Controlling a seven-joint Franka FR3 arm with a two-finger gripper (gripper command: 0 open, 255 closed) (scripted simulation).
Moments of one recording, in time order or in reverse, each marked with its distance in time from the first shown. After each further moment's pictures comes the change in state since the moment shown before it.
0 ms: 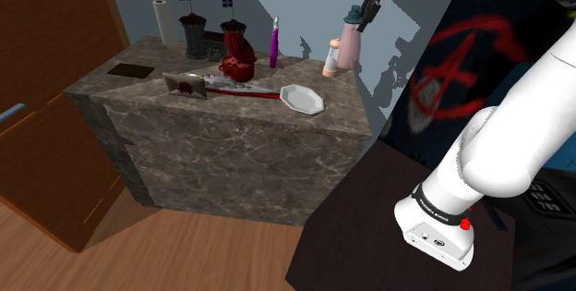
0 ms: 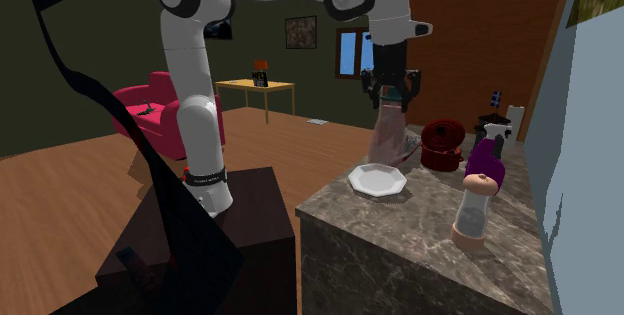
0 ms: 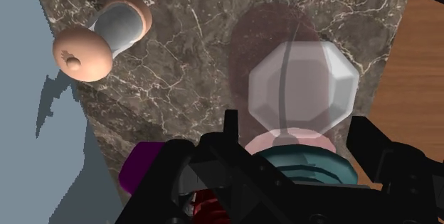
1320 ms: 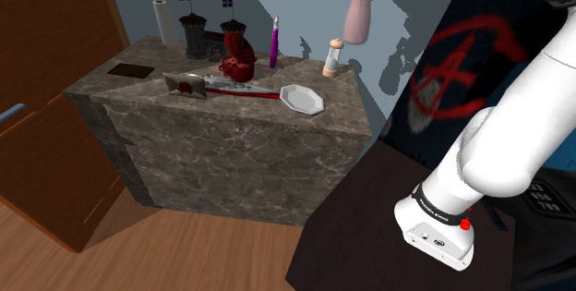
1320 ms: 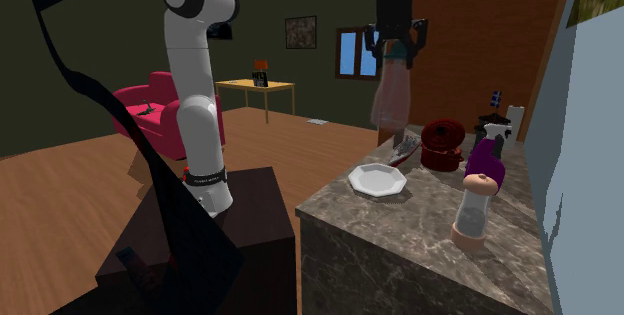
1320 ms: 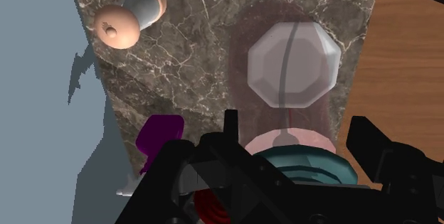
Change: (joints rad) arm -0.008 0.035 -0.011 0.301 0.012 -0.273 0.033
